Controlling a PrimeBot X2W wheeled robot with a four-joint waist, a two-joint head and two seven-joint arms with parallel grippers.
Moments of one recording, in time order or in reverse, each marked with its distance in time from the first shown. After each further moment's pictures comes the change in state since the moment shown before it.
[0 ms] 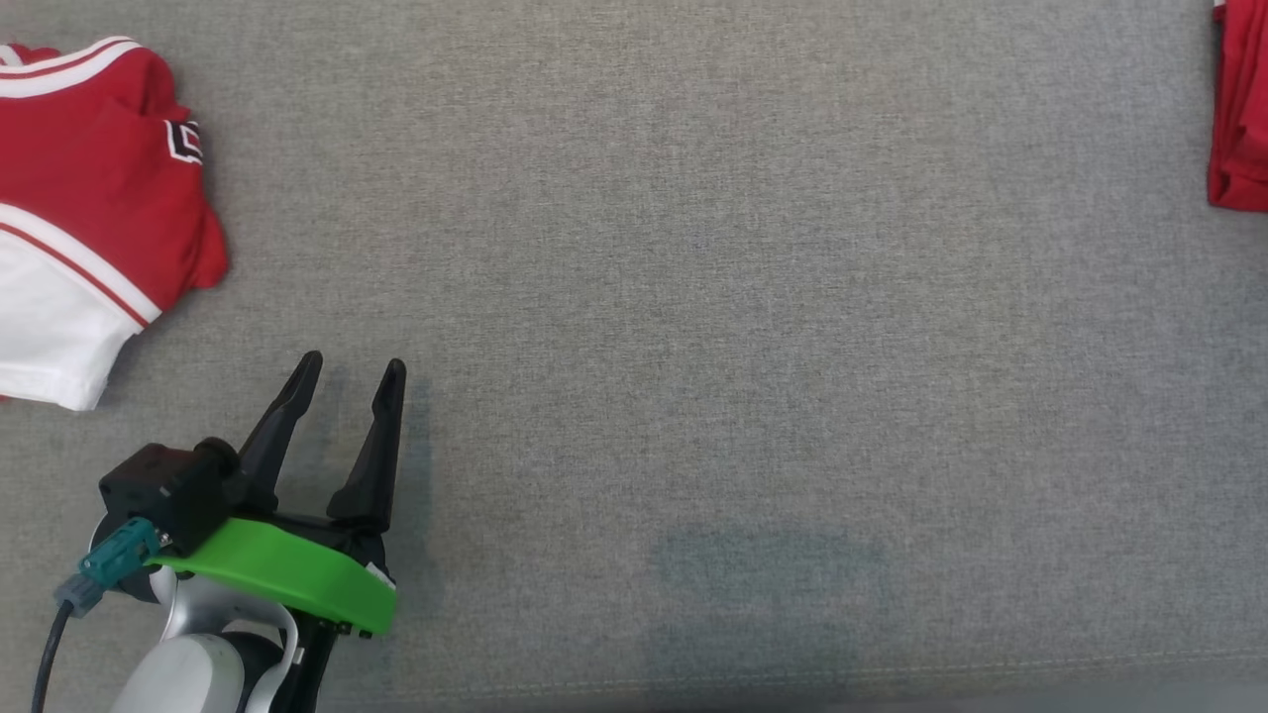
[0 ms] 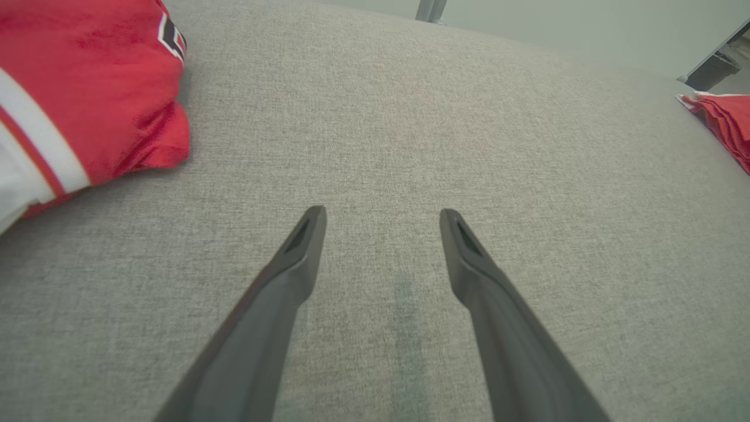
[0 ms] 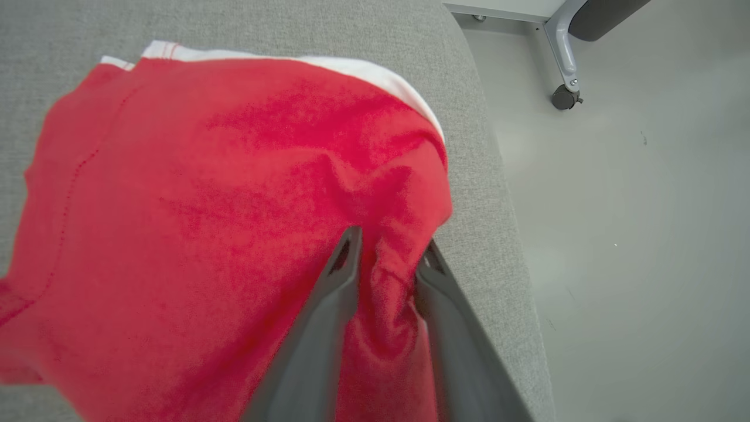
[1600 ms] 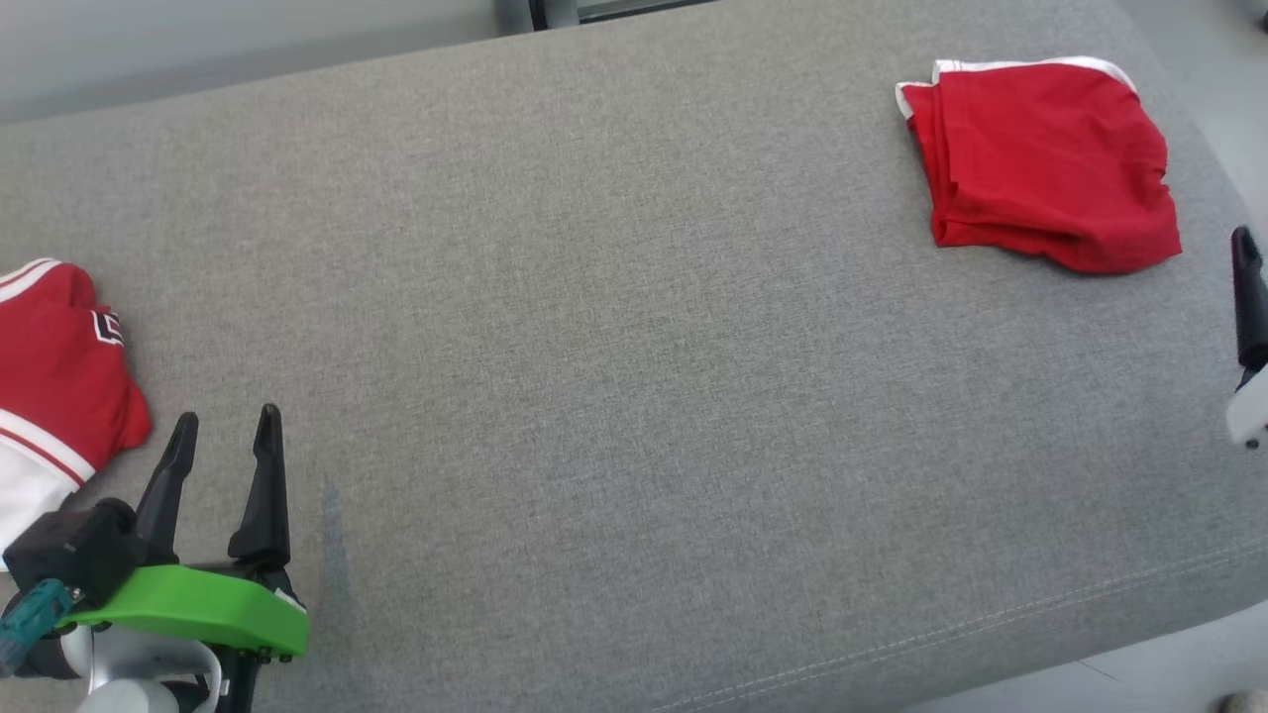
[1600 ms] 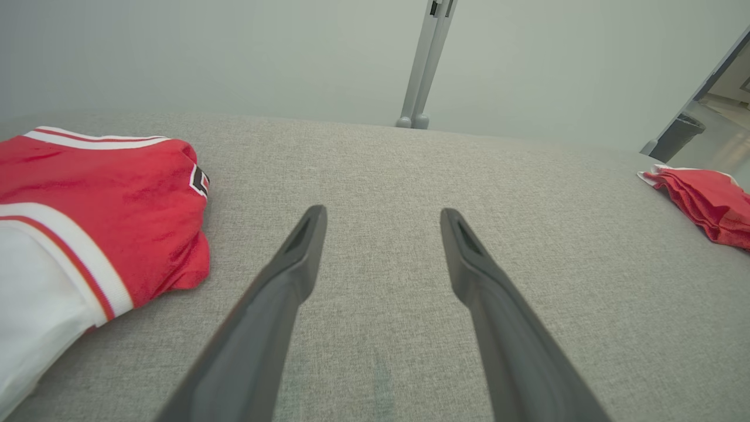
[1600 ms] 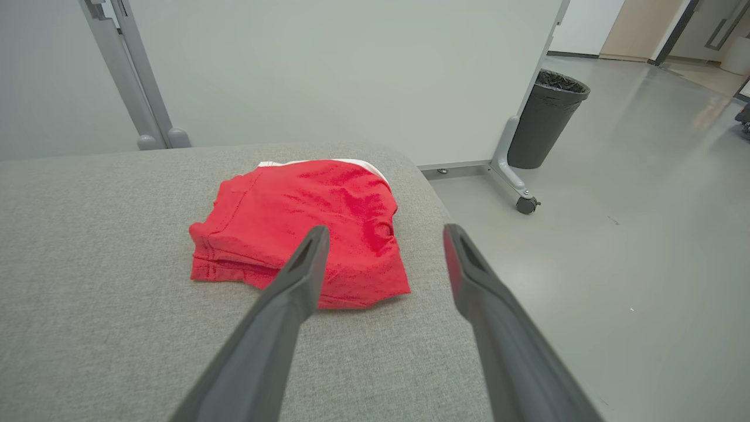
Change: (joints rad) left arm 0.077 0.000 0.134 0.141 0.001 0.017 -0.105; right arm 0.405 0.257 -0.073 -0.143 -0.024 -0.049 -0.632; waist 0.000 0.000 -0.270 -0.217
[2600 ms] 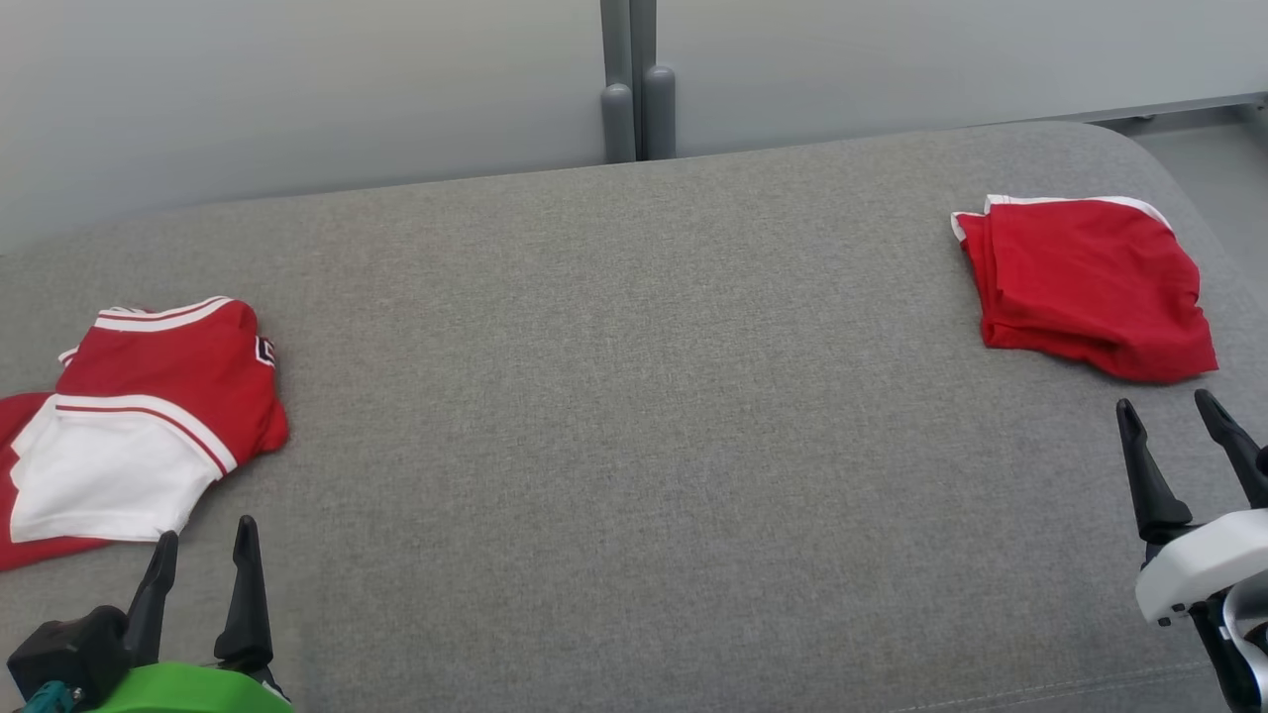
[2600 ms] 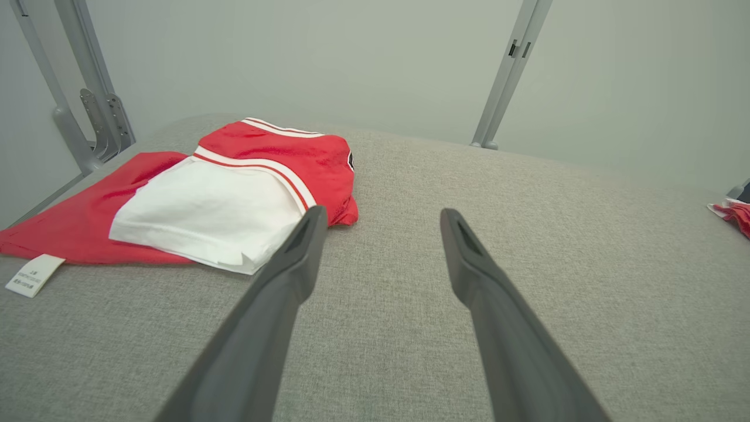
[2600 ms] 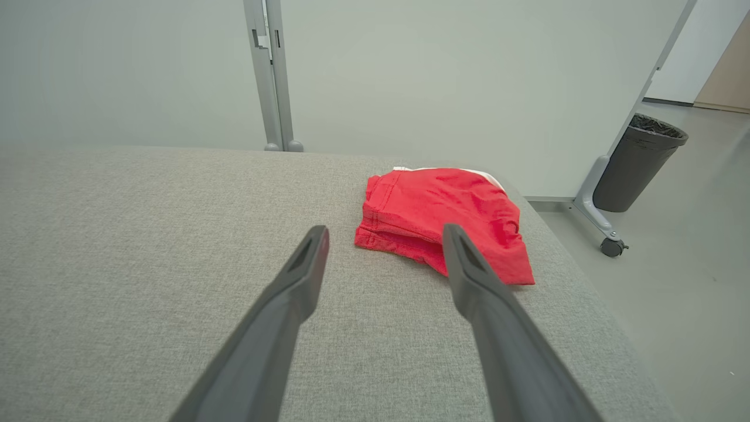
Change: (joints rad) left arm 0.135 -0.025 0.040 0.105 0.007 0.003 -0.071; right arm 0.344 0.125 -0.097 -0.237 -0.193 -0.011 0.000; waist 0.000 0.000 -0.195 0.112
